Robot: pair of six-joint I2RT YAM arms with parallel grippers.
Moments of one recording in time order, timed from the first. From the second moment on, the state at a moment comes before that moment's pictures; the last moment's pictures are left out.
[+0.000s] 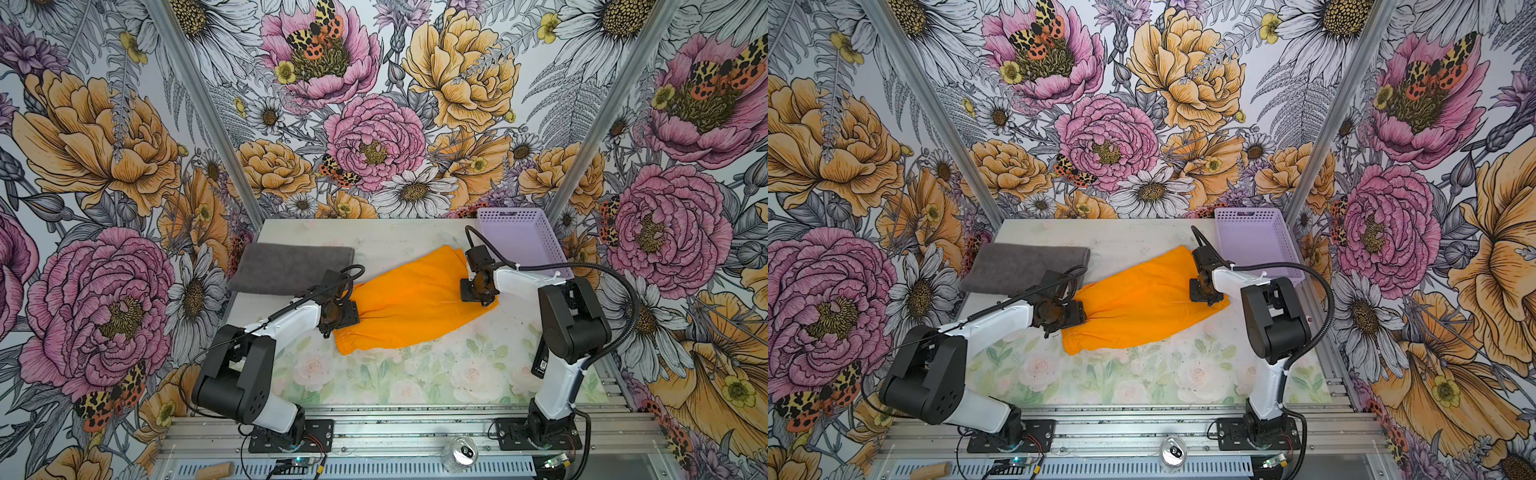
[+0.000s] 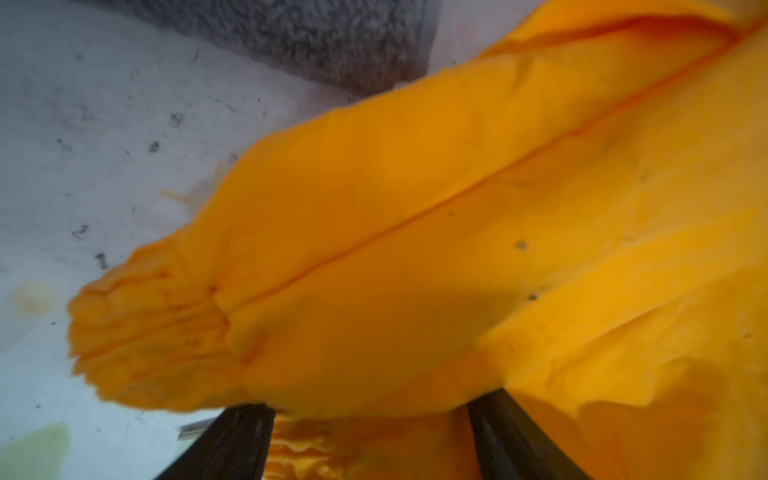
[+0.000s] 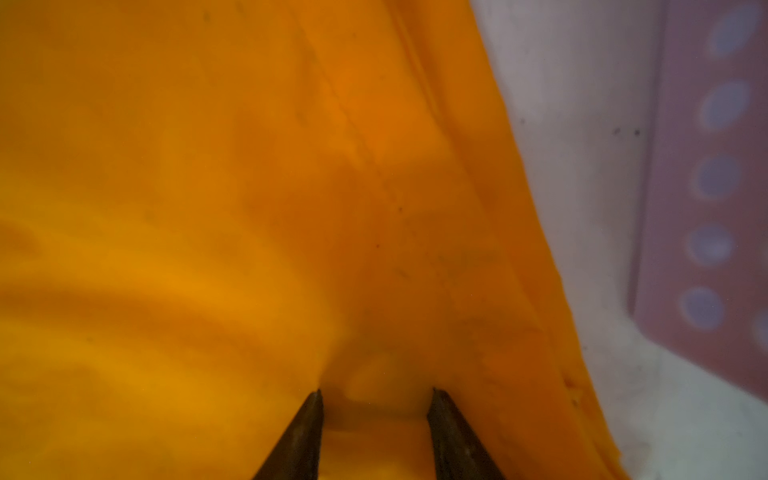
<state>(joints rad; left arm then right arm) -0.33 1.49 0.81 -0.50 0.03 -0.55 0.26 1.86 1.15 -0.55 0.02 0.29</state>
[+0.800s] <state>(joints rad) -0.23 1.29 0.76 -0.64 0.13 -0.49 0.28 1.65 0.94 -0.70 0.07 0.35</state>
